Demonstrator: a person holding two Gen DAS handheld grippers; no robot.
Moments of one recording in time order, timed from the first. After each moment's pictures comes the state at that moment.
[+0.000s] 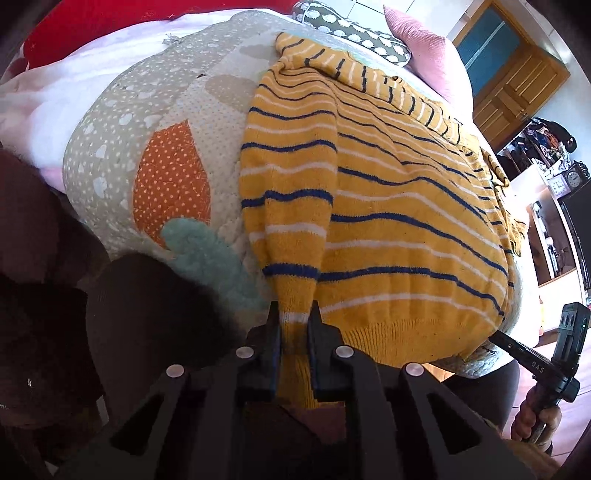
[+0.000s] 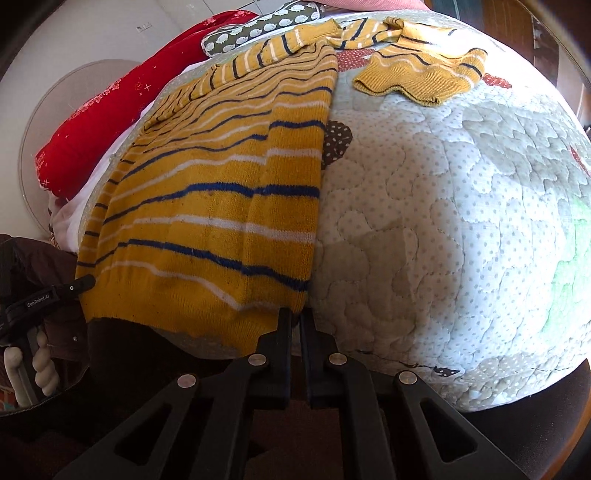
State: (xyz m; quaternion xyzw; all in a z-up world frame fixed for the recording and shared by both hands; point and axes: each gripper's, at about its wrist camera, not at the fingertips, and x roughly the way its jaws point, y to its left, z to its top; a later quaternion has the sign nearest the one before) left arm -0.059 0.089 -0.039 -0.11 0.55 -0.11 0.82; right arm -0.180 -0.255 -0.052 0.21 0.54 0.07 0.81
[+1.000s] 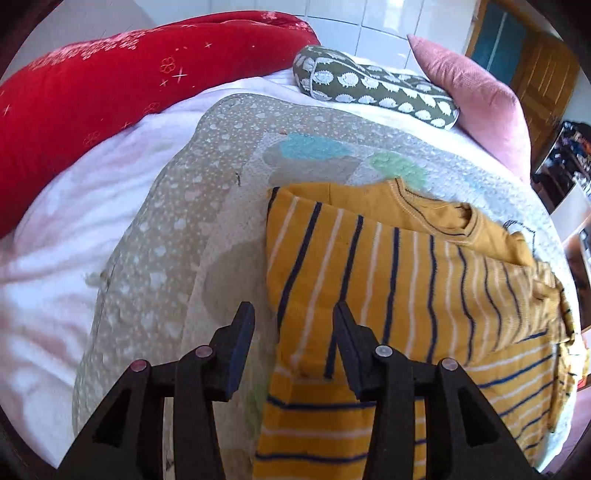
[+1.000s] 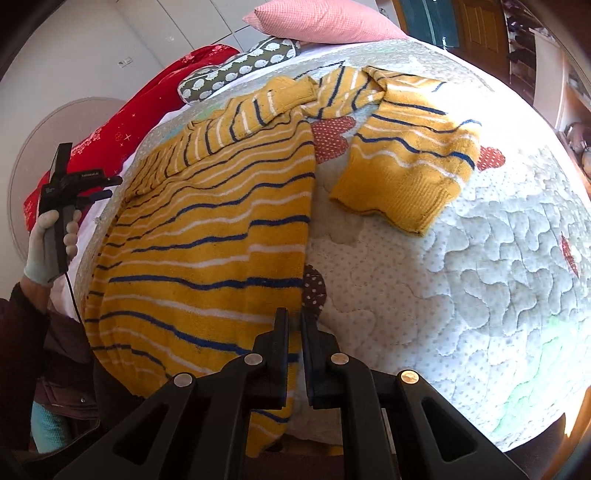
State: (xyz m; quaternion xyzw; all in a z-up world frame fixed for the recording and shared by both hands) left arm 0.256 0.056 0.010 -0.01 0.49 -0.05 0.87; right arm -0.119 -0.292 -0.018 0.23 0.50 0.01 0.84
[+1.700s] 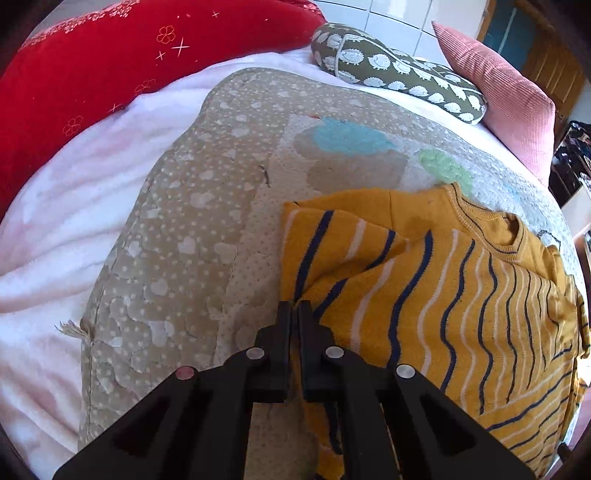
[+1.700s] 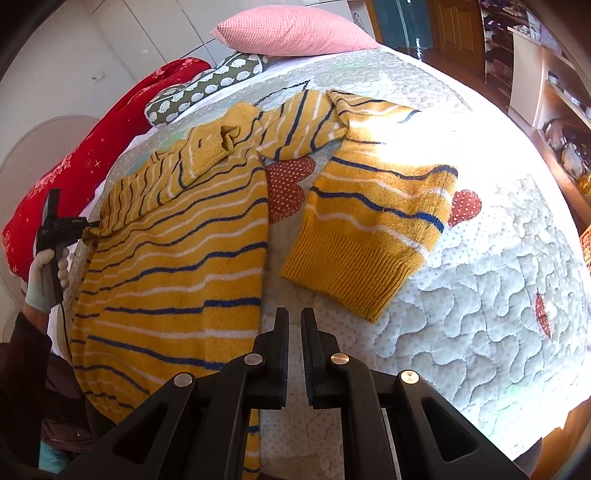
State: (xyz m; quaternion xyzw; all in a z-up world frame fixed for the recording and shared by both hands) left arm 0.304 0.093 -0.023 -0.02 0.51 -0.06 0.86; right arm -0.081 -0.331 -0.006 0.24 0.49 -0.04 0.84
